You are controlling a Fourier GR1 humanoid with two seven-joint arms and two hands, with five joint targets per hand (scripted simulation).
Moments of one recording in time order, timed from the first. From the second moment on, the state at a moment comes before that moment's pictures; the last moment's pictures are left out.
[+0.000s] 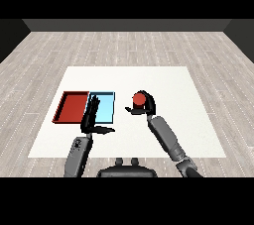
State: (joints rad) left arm -0.05 0.00 -0.14 -1.61 0.04 0.02 -0.29; right arm -0.49 -0.07 0.32 -1.18 -0.24 -0.36 -0.34
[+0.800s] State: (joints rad) left arm -0.19 0.00 -0.33 -1.43 0.12 0.18 -0.26; right arm -0.42 0.00 0.41 -1.31 -0.21 -0.45 -0.29
